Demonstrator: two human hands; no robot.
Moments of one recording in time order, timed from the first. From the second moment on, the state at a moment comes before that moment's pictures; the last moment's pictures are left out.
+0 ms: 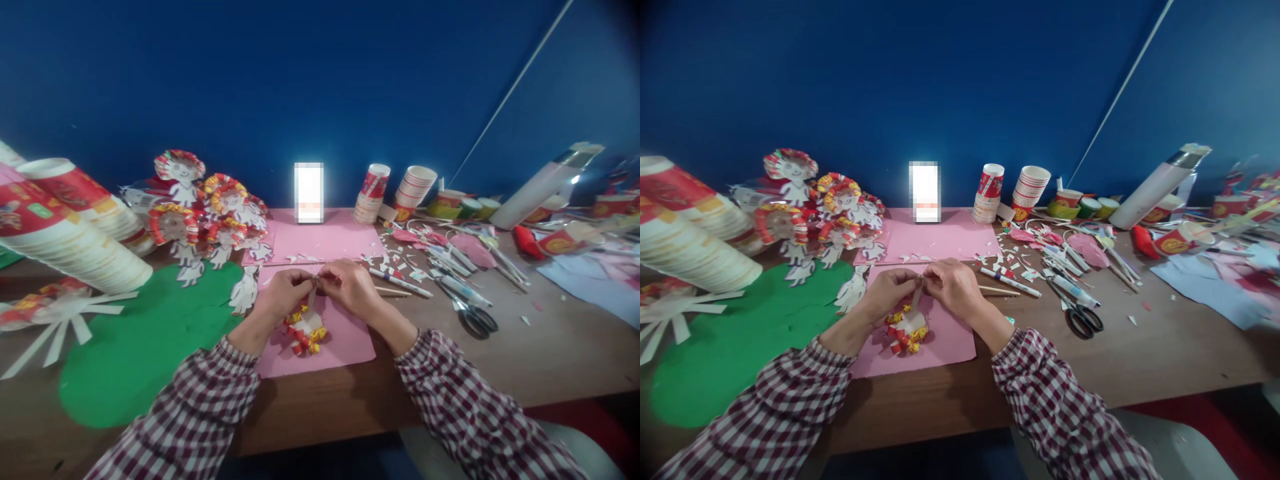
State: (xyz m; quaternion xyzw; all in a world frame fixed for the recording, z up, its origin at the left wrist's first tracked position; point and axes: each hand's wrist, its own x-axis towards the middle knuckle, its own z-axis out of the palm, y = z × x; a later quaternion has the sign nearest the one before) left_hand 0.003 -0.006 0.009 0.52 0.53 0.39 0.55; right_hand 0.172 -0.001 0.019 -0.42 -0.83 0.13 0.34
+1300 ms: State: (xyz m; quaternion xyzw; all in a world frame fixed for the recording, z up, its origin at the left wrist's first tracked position) left_hand -0.001 -0.003 0.003 0.55 0.49 0.42 0.53; right_hand 0.169 0.000 0.014 -0.45 -0.82 0.14 0.33
